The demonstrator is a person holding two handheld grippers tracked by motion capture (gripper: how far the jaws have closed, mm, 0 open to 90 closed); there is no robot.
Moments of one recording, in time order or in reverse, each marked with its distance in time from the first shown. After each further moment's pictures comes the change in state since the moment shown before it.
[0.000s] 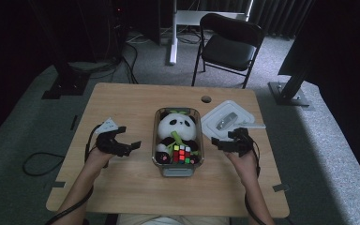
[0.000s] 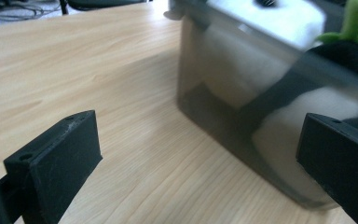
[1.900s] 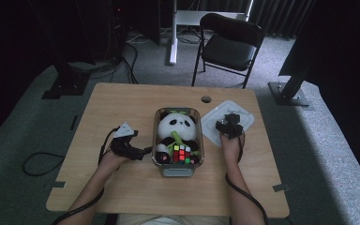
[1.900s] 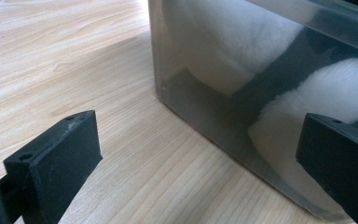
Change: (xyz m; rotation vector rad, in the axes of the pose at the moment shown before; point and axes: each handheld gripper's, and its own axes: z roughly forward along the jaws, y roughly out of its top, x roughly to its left) left arm -0.023 -0.004 0.039 0.048 -0.023 0.061; right arm -0.049 0.018 0.098 0.003 -0.381 0.196
